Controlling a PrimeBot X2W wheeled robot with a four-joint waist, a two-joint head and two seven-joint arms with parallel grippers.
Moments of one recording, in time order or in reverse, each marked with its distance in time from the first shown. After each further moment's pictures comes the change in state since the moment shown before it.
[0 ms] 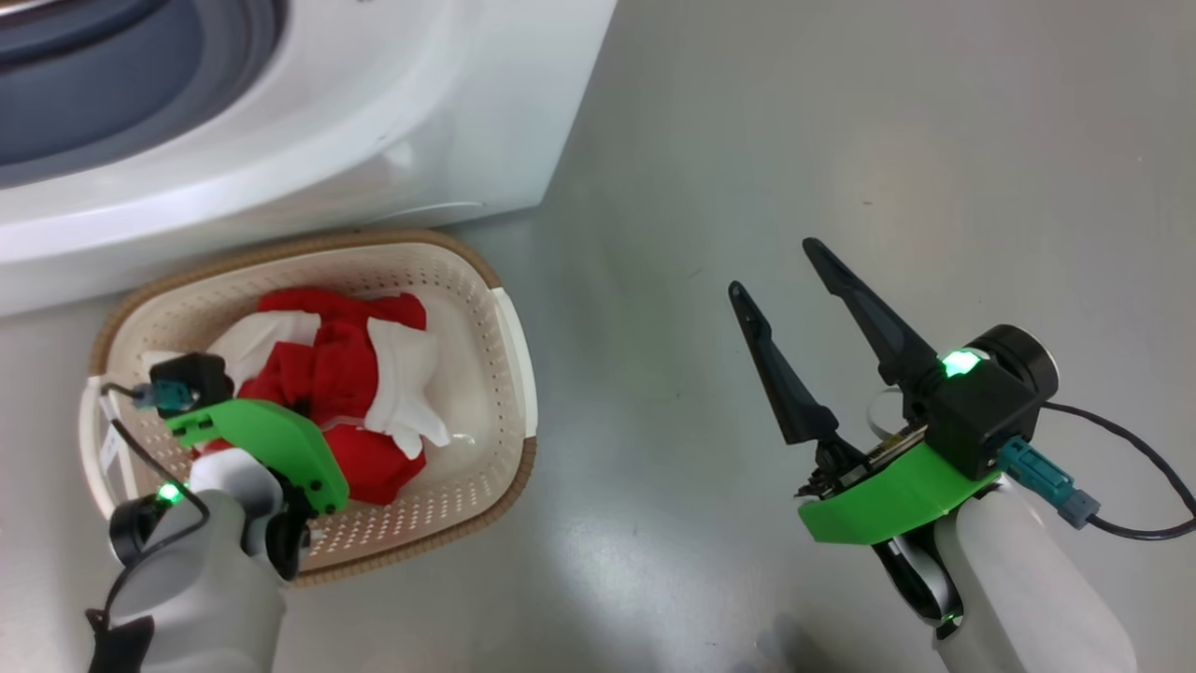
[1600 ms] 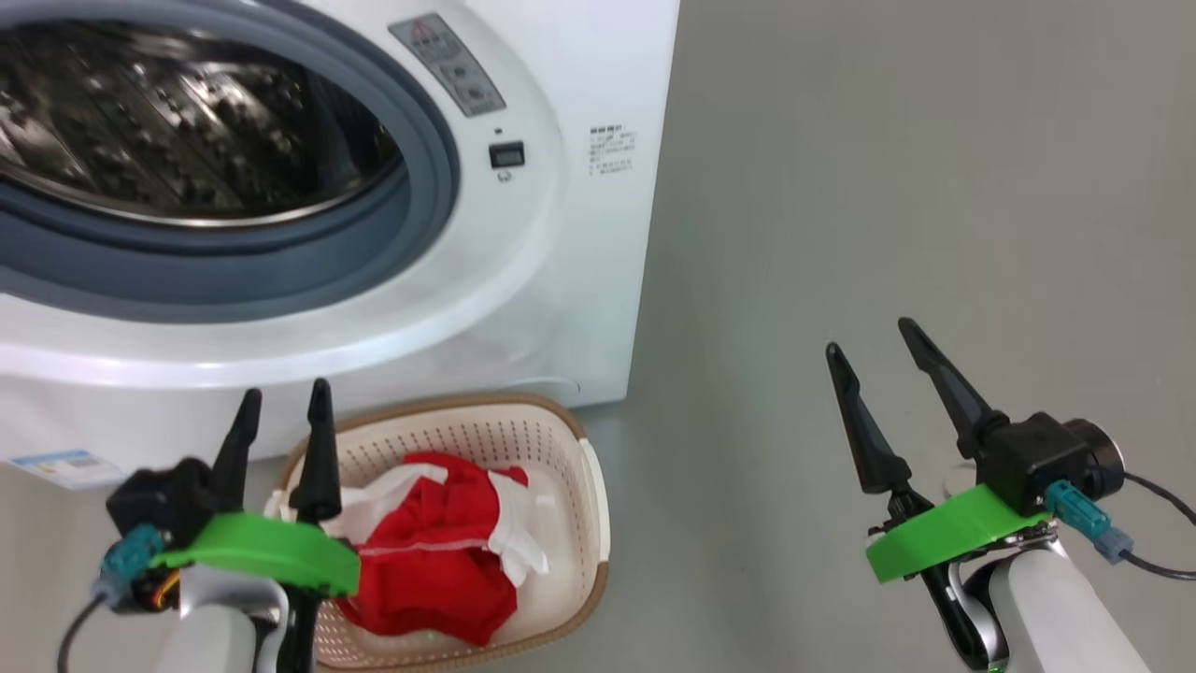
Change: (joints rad) left arm 0.443 -0.007 0.084 -0.723 0.093 -0.041 -0.283; right arm 0.131 0.026 -0.176 0.107 -0.047 0.000 0.000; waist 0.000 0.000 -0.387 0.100
